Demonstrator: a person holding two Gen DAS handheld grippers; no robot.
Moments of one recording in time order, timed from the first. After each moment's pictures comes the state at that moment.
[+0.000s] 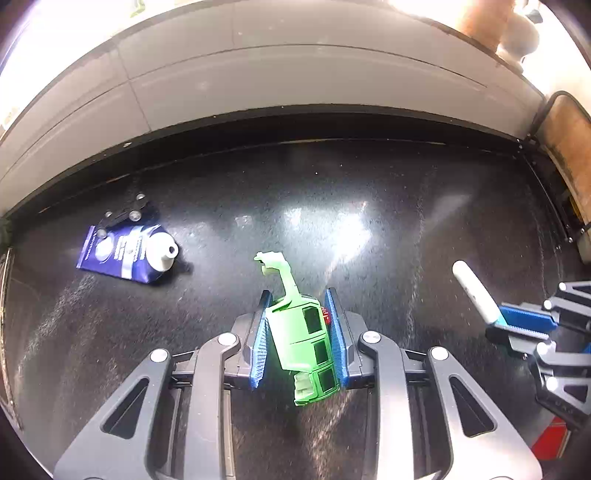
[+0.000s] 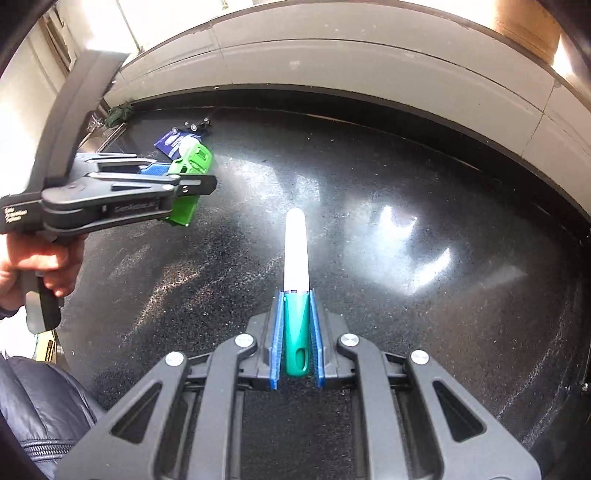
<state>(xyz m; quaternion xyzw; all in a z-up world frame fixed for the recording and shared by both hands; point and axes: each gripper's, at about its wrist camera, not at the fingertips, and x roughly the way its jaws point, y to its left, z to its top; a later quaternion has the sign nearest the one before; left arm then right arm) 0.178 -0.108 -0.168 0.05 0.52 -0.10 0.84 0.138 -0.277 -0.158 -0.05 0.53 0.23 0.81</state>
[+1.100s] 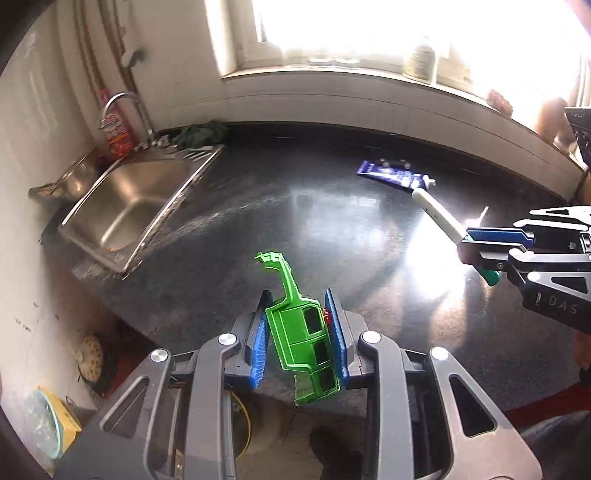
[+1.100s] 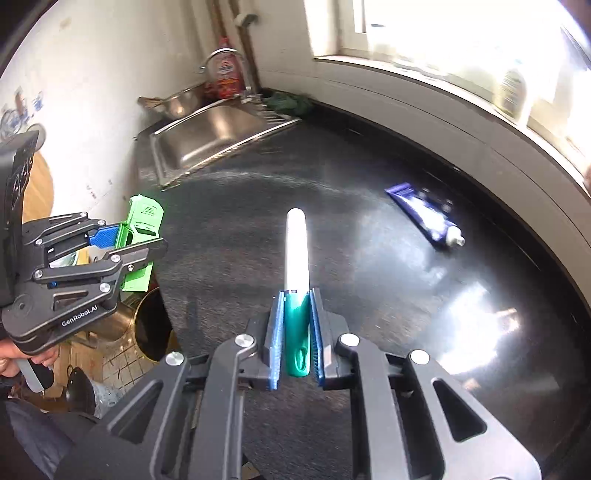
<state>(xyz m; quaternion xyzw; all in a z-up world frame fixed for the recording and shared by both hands) -0.102 0.157 -0.083 -0.02 0.44 0.14 0.89 0.010 0.008 -0.073 -0.15 0.44 0.42 0.78</state>
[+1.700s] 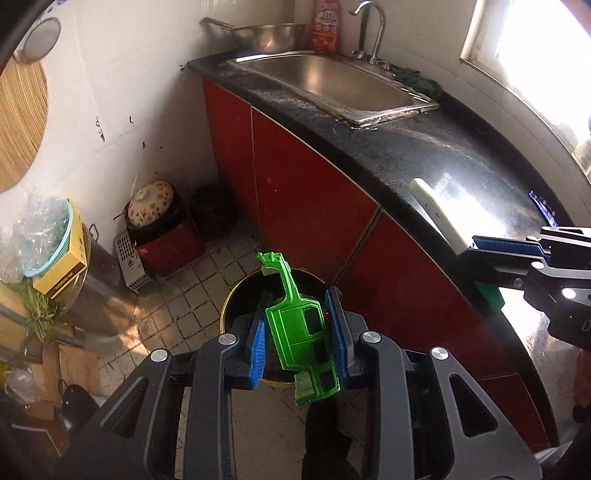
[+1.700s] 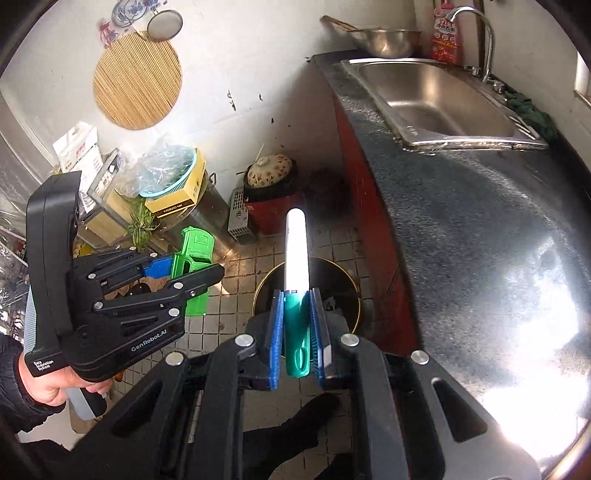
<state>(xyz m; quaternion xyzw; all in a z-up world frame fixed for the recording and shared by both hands) -0.314 0.325 -0.172 -0.23 0.44 0.34 0.80 -0.168 0.258 -0.129 -0.24 0.46 0.62 0.59</state>
